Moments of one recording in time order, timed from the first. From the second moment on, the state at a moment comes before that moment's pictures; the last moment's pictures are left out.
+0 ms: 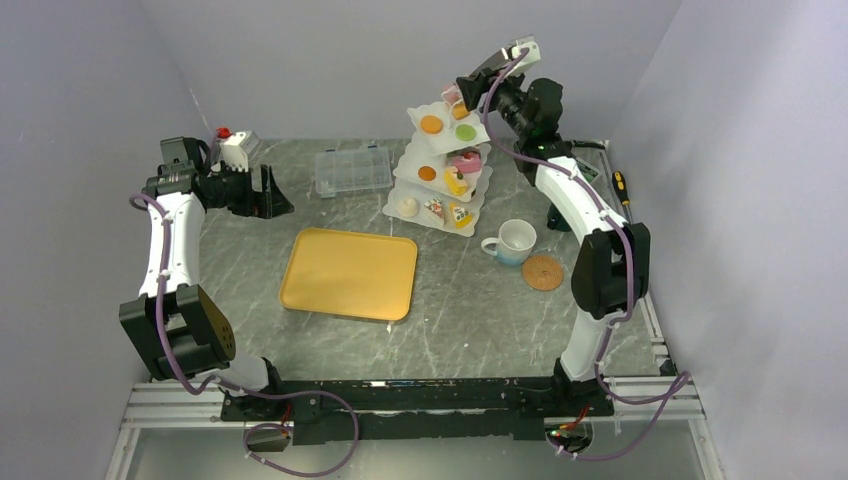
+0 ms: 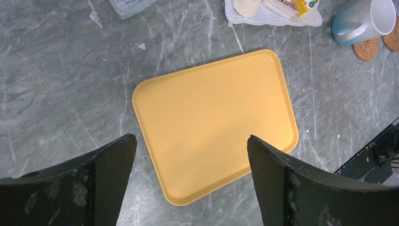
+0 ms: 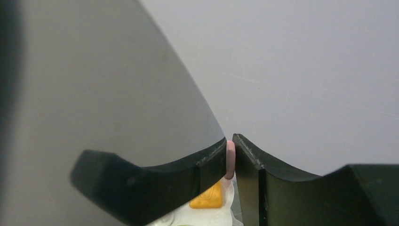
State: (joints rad) left arm 0.29 1.48 1.39 -0.85 0.76 0.32; right arm 0.25 1.86 1.66 0.41 -0.30 0.14
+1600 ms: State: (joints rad) left arm 0.36 1.48 1.48 -0.86 0.66 0.26; right arm 0.89 2.13 2.09 -0.84 -0.38 -0.25
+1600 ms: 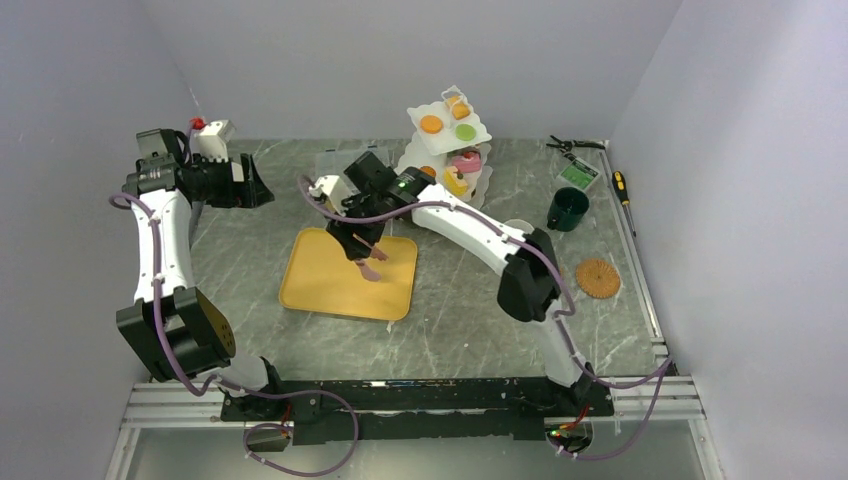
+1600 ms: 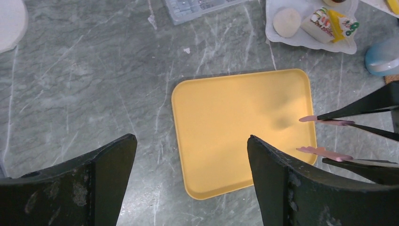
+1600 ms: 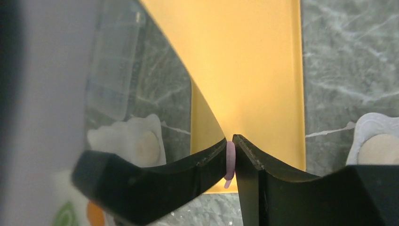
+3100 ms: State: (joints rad) left arm 0.33 1.66 1.29 -0.82 0.53 0.41; right arm 0.93 1.73 1.48 -0.12 0.01 0.02
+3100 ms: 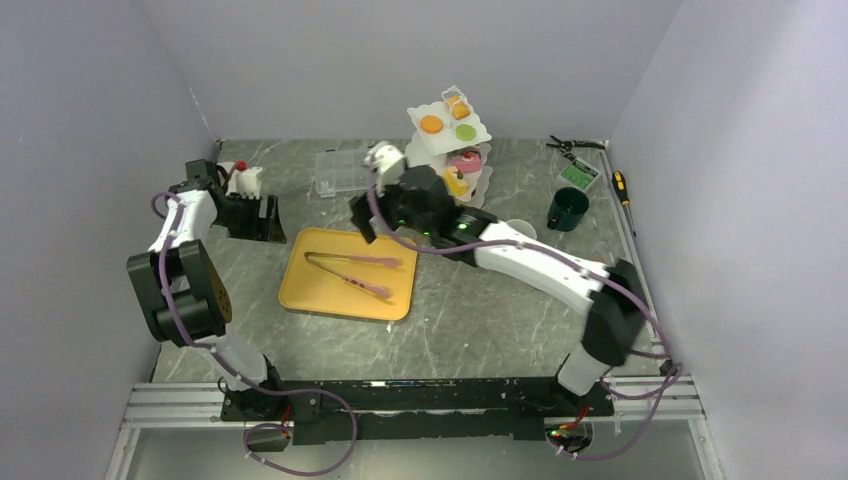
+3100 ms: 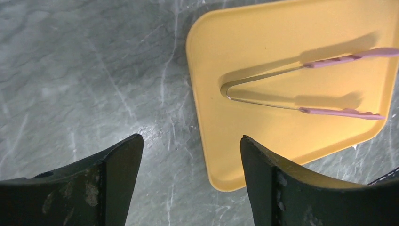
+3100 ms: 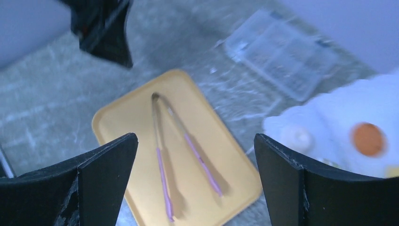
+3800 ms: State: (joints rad) left arm 0.15 1.91 1.29 -0.68 0.33 0.46; right arm 0.65 1.10 0.87 -0.02 0.41 0.28
